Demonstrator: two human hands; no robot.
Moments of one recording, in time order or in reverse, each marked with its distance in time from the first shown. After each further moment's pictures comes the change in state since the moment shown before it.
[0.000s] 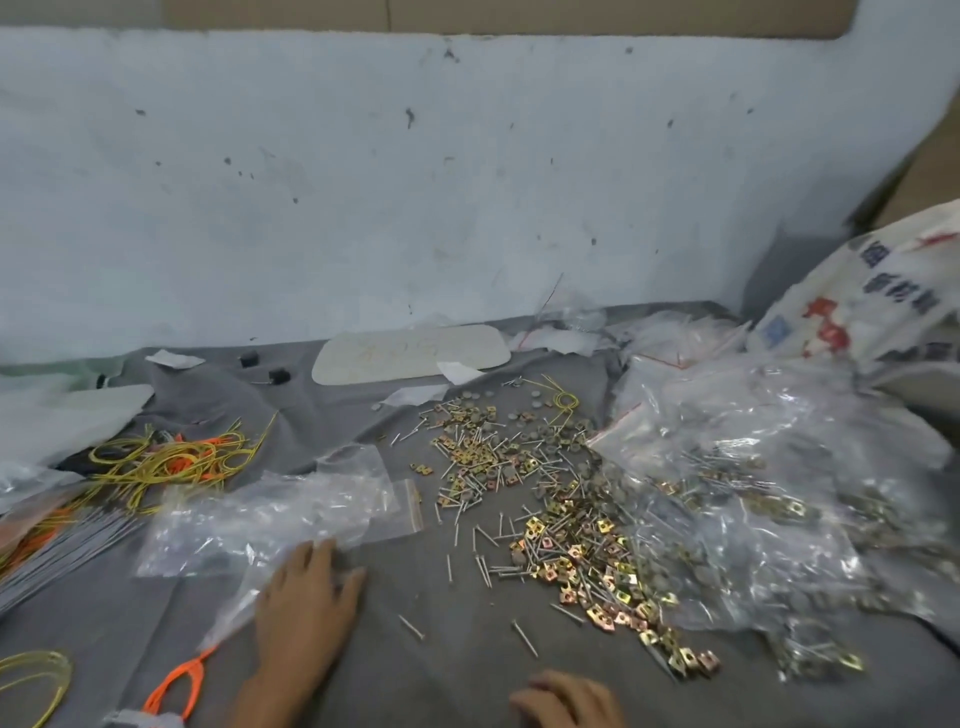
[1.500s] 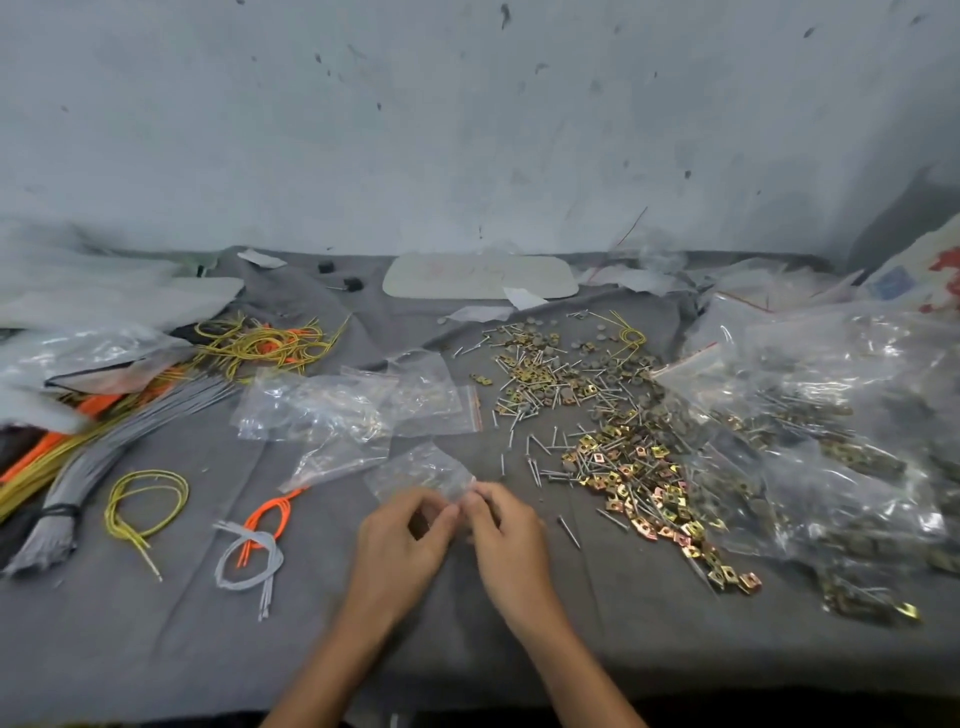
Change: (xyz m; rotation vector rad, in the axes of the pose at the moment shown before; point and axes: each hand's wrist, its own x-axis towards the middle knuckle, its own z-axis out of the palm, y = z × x) left_hand -0.091 0.021 -0.003 -0.744 0.139 0.114; right_hand 0.030 -0.116 0.061 0.878 -0.409 0.443
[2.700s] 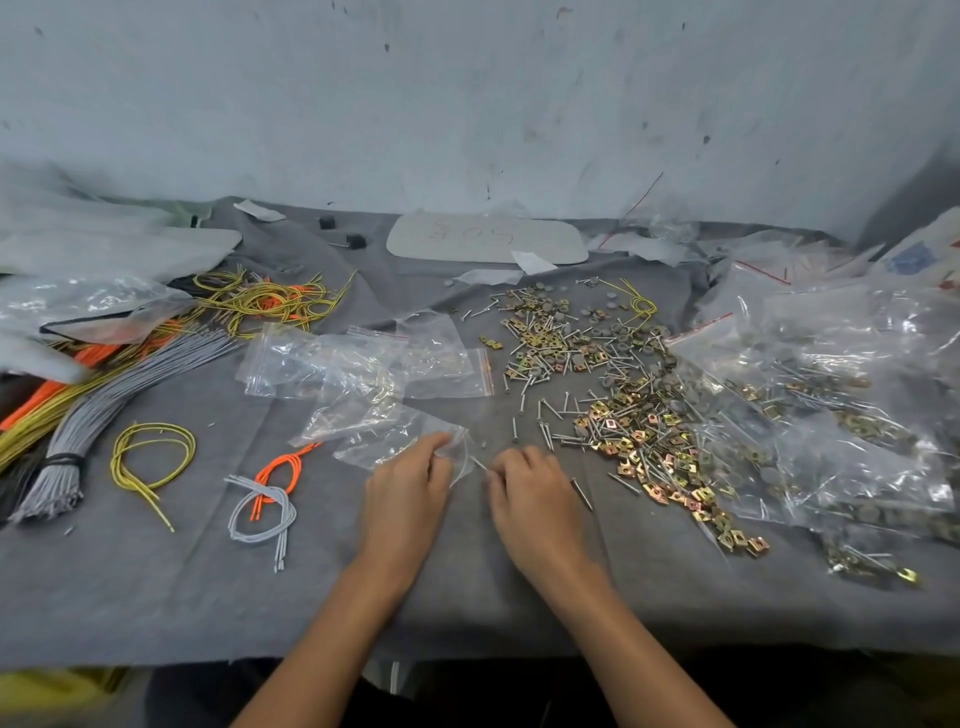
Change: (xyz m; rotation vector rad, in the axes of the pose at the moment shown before) left_hand 0.009 -0.004 0.001 0.247 0.046 0.005; right_hand 0.000 -0.008 -0.020 -0.760 -0.093 -0.233
